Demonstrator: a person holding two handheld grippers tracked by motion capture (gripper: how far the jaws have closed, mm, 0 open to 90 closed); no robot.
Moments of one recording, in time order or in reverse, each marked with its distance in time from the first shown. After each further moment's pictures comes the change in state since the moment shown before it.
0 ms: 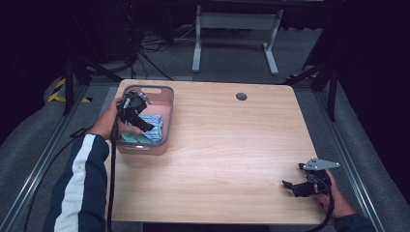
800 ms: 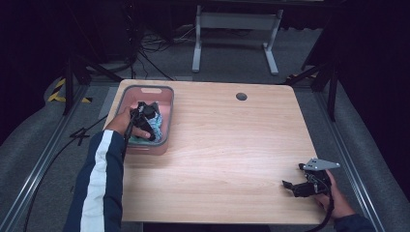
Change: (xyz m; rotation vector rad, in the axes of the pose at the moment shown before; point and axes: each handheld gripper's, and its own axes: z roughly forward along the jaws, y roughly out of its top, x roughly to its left) left arm 0.010 0.002 0.073 0.337 -0.056 -0.098; right arm 0.001 0.000 0.000 0.000 -0.007 -0.001
